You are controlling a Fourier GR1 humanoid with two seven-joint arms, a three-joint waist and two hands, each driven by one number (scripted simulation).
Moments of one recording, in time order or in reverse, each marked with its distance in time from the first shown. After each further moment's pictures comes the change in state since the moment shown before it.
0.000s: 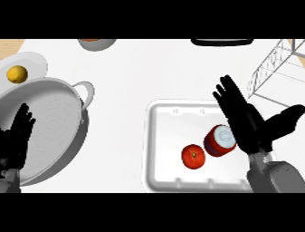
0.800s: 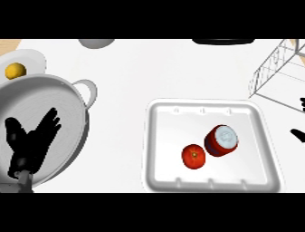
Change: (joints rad) left arm 0.011 -0.032 -0.078 -0.051 0.066 -0.148 0.146; right arm 0.123 -0.457 -0.293 0.347 0.193 0.310 -0.395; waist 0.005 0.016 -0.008
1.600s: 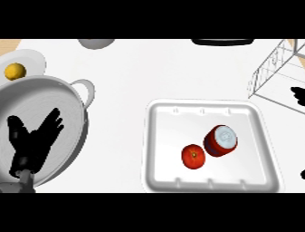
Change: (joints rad) left arm -0.005 -0.019 0.016 0.002 -0.007 -0.033 0.030; right arm 0.044 -0.183 0.068 -0.448 -0.015 0.206 0.385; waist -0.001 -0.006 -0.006
